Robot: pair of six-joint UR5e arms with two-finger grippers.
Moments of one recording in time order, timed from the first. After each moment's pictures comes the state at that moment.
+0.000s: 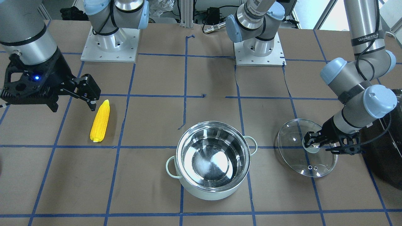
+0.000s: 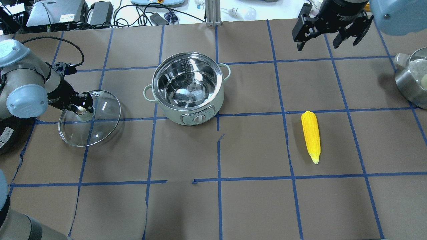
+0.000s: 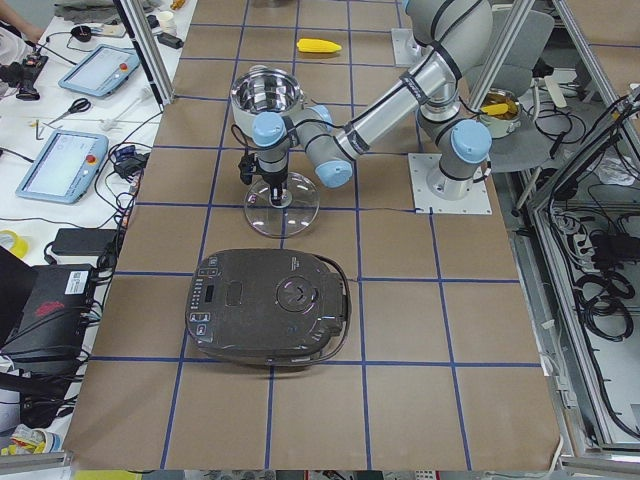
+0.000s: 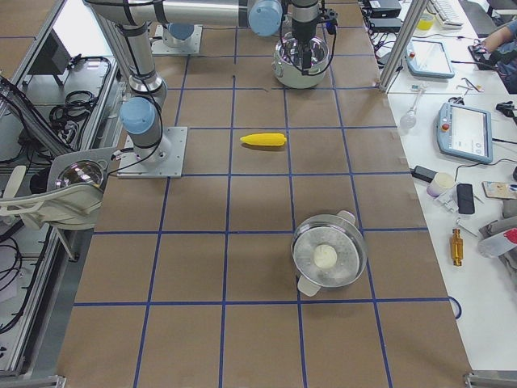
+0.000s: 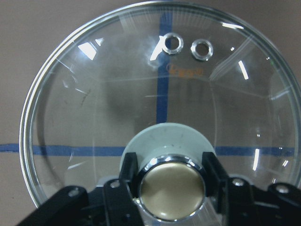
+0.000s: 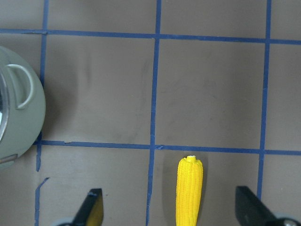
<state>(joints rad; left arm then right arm) -1.13 -1.93 -1.85 -0.95 1.53 0.38 1.49 -1.44 1.50 -1.71 -1.55 -0.09</state>
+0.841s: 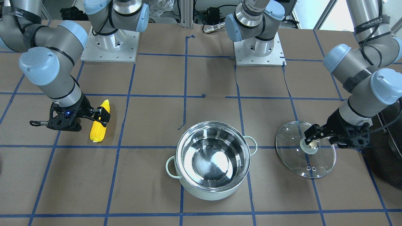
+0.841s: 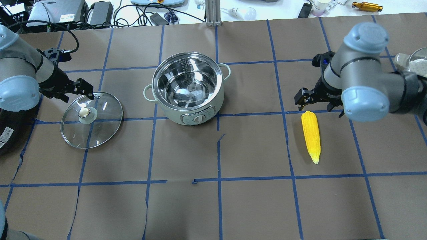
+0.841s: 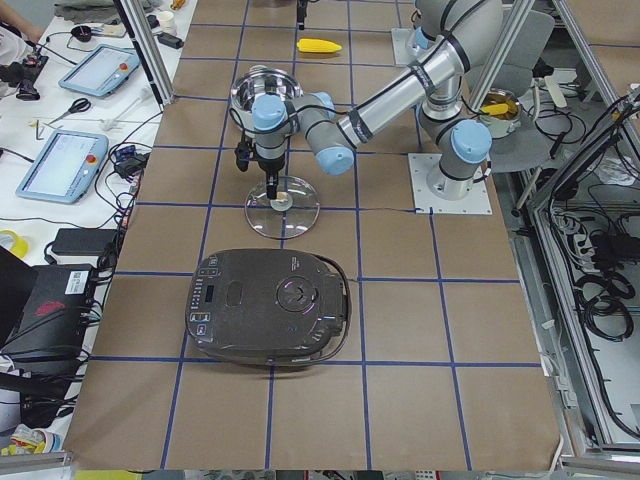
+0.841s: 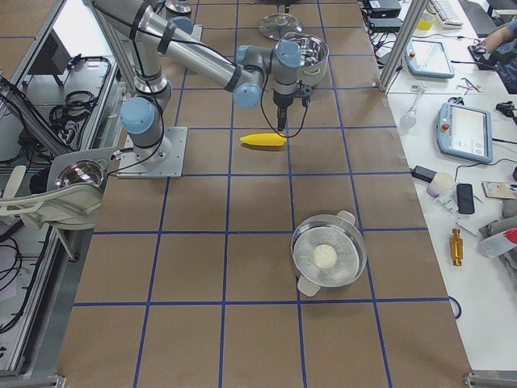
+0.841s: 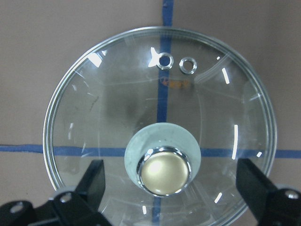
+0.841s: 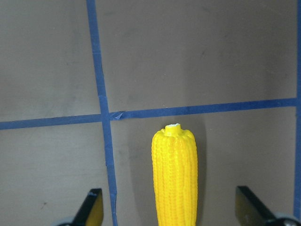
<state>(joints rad) -1.18 -1.82 -1.81 -1.02 1.49 0.36 1.41 -1.40 2.05 -2.23 -1.55 -0.09</state>
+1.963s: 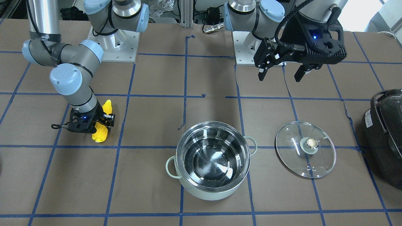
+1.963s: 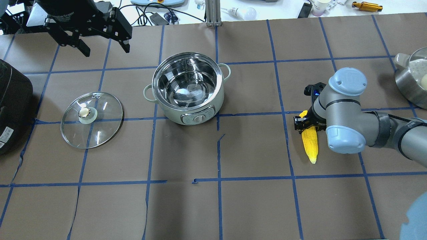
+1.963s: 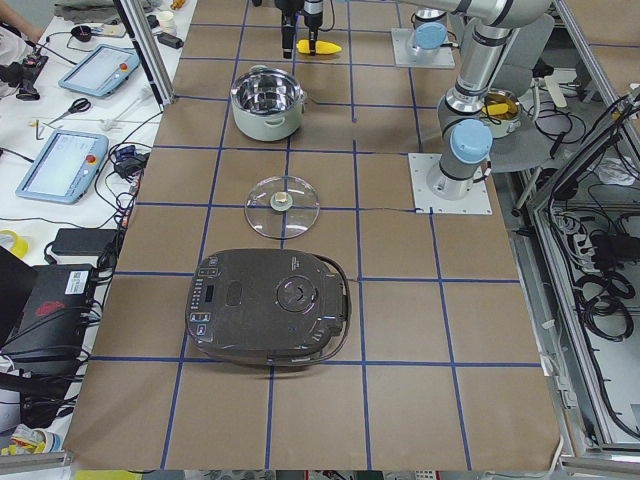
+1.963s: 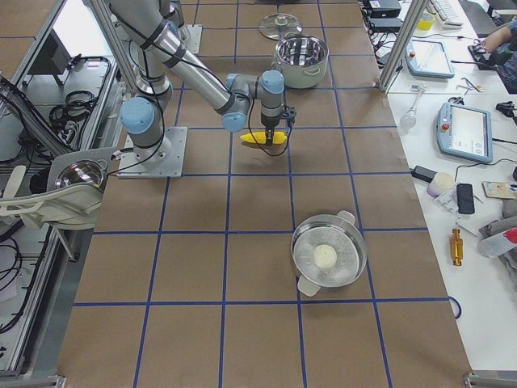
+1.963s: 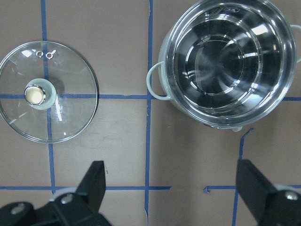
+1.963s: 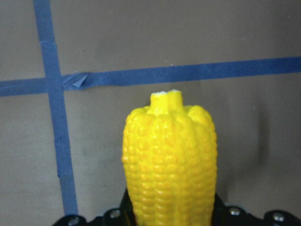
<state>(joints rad) -1.57 -1.62 -1.38 -1.63 1.55 -0.02 1.39 -1.32 2.19 -2.45 -1.56 -0.10</state>
